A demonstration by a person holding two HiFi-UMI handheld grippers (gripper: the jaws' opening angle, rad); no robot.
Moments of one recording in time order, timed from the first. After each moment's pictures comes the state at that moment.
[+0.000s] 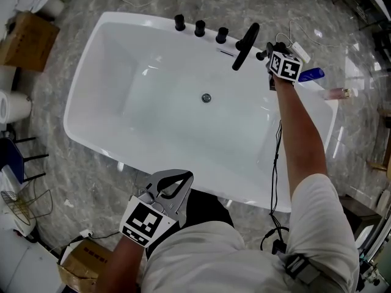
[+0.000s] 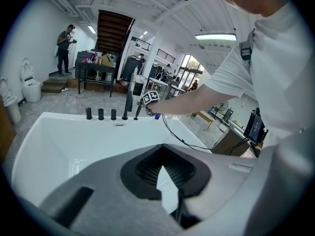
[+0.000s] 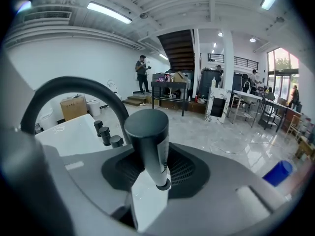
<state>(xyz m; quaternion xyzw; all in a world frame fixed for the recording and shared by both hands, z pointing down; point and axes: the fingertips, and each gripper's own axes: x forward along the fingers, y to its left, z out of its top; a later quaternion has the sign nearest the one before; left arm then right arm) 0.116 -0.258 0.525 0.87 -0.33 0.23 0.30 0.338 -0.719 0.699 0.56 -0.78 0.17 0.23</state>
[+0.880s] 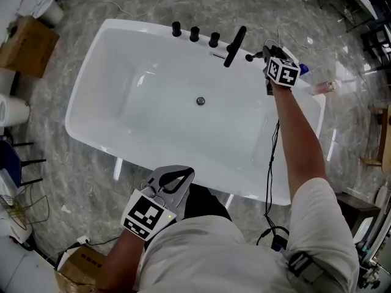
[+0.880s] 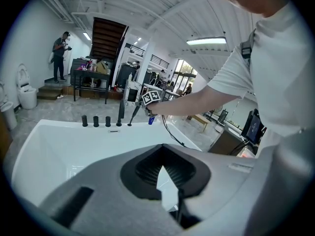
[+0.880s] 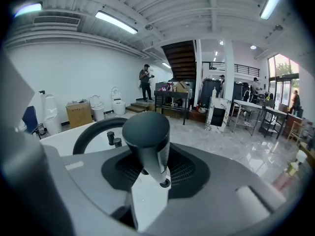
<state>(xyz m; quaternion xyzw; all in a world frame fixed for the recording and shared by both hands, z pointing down) 0.124 -0.219 0.484 0.89 -0.32 0.21 0.27 0.341 -0.662 0.609 0.55 -0.79 0.14 0.21</state>
